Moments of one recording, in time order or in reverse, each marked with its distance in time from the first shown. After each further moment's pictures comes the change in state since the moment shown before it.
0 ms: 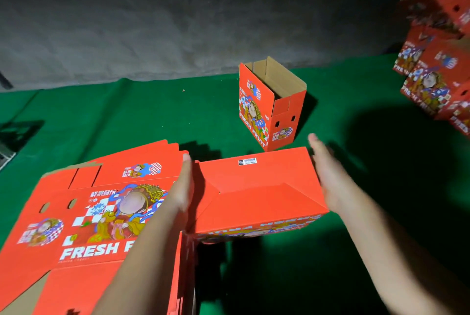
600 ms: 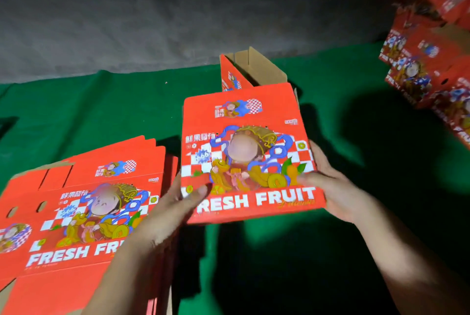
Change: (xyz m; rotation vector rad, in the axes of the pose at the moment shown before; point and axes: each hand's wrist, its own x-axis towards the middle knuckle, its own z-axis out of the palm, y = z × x) left_hand -0.010 -0.037 0.021 0.097 -0.201 0.379; right_hand 0.019 0.045 -0.086 0.097 -0.475 -0.205
